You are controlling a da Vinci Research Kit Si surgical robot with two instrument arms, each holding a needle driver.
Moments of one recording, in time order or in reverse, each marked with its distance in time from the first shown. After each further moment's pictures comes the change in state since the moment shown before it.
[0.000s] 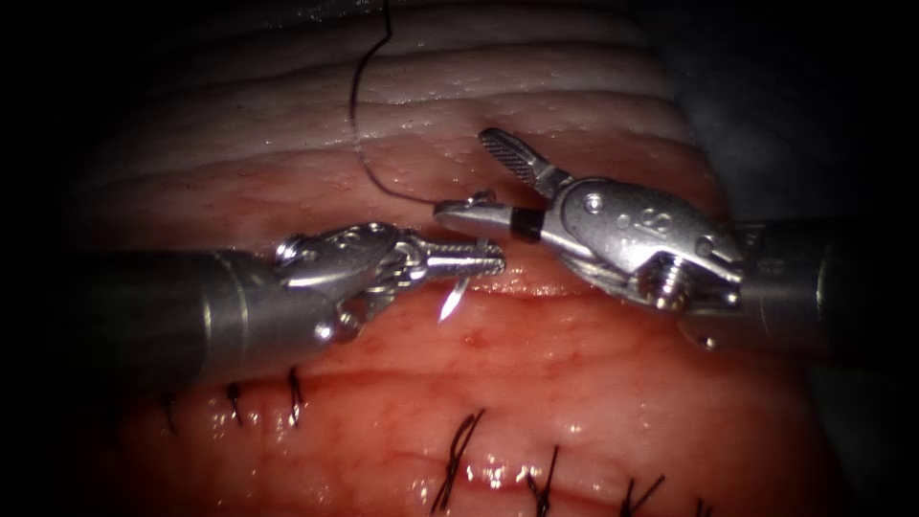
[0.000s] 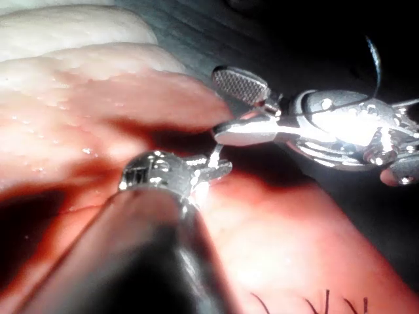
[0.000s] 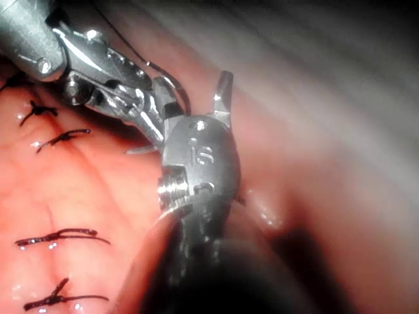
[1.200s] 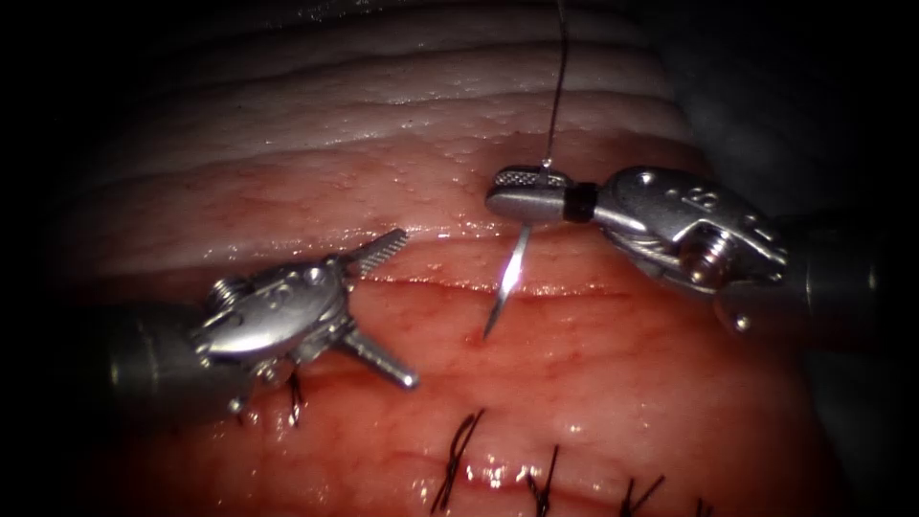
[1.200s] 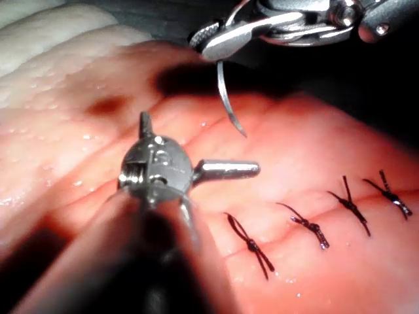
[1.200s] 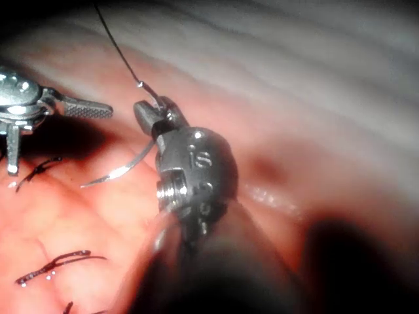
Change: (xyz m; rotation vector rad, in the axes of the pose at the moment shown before) right arm -0.002 0.004 -0.001 0.470 -0.186 0.259; left arm -0.001 0.004 -0.006 0.000 -0.100 0.399
